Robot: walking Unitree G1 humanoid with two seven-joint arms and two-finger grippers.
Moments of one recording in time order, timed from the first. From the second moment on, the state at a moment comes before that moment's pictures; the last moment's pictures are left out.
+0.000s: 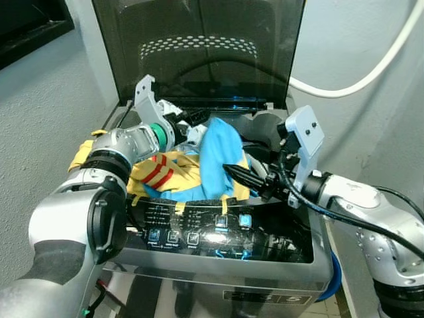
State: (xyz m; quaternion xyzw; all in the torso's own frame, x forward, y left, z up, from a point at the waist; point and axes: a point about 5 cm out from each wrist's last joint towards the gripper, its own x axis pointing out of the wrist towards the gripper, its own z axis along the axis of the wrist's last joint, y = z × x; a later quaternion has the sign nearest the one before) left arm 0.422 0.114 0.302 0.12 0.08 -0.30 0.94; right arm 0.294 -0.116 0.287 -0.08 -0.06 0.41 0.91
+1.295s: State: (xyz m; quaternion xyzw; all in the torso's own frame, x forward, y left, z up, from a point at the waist) left arm 0.423 0.113 0.296 0.37 -0.04 -0.26 0.89; right arm 0.295 -0.114 0.288 -0.10 -0.06 0.40 0.91
